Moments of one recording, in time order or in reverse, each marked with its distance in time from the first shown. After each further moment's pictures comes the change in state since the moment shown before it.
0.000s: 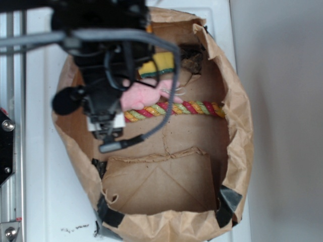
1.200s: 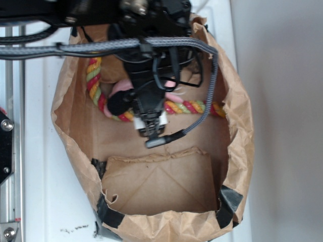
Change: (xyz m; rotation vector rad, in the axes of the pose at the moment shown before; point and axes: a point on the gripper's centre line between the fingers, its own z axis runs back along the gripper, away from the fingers) arm 0.036 0.008 -0.043 0.004 -0.075 0.048
